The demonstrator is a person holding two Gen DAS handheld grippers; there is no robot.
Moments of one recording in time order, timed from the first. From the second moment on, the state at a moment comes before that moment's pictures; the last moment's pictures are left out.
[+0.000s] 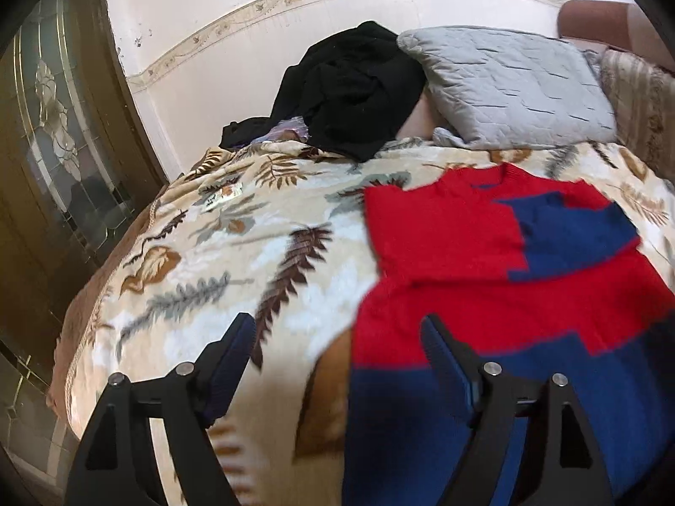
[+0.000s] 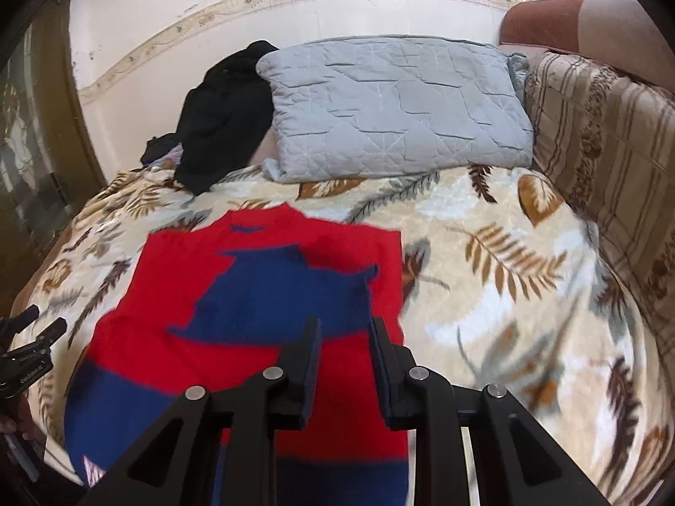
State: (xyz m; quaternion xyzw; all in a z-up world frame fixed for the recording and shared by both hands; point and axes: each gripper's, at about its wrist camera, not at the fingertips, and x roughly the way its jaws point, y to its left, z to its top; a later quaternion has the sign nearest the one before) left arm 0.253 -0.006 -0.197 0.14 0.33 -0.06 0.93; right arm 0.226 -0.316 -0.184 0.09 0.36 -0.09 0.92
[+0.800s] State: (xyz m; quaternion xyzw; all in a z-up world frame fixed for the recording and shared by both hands) left arm 0.172 -0.011 -0.172 0.13 0.30 -0.08 0.94; right arm 0.116 -0.285 -0.192 0.08 0.36 -0.07 0.93
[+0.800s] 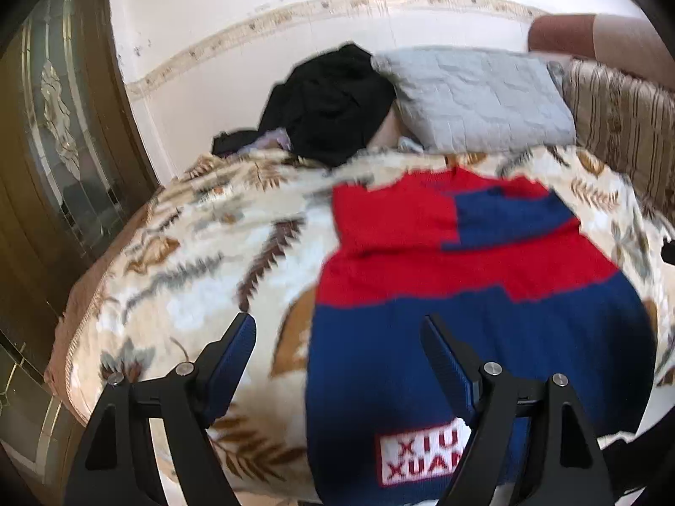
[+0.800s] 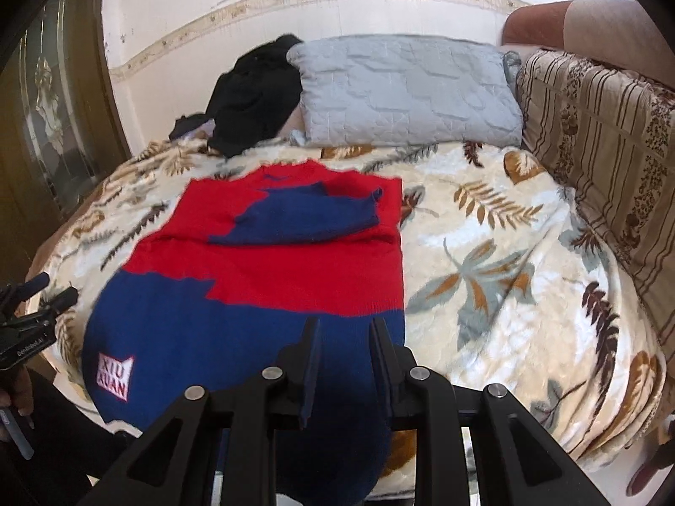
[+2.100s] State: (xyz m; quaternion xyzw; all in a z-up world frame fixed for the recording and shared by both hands) left arm 0.120 0.054 -0.275 0.07 0.46 -0.06 0.88; right arm 0.045 -0.276 -0.284 0.21 0.45 -0.09 0.86
